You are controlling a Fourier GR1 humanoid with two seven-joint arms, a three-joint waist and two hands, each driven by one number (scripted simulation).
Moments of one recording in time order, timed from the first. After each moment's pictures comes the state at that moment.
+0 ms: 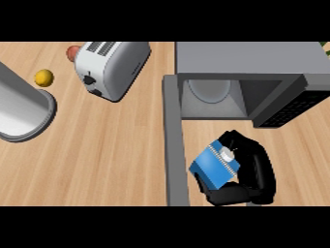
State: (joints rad) left arm 0.60 0.01 0.35 -2.16 0.34 -0.46 -0.21; right arm 0.05 0.00 0.29 -1.68 -0.13 -0.15 -0.26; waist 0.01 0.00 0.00
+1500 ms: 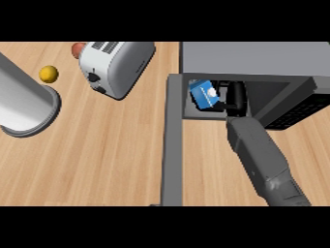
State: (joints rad) left arm 0.44 0.10 0.51 -1.98 0.40 -0.54 -0.16; right arm -0.77 -0.04 -0.06 -0.51 -0.13 -0.34 -0.65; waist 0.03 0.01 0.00
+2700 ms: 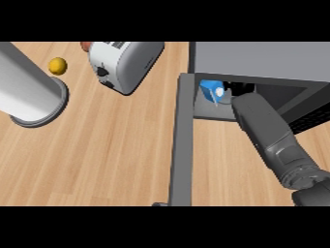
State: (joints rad) left arm 0.36 0.13 0.52 -1.90 0.39 -0.58 -0.17; right arm -1.06 -0.12 -0.06 -0.13 0.06 -0.77 -0.72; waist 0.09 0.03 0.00
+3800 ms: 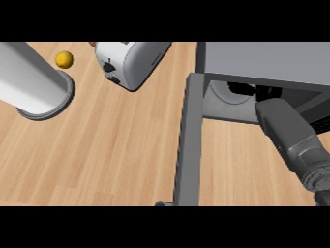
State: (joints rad) left arm 0.28 0.12 0.47 -1.85 0.33 -0.56 -0.17; right arm -1.02 -0.24 -0.07 -0.04 0.08 -0.82 -0.68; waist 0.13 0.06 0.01
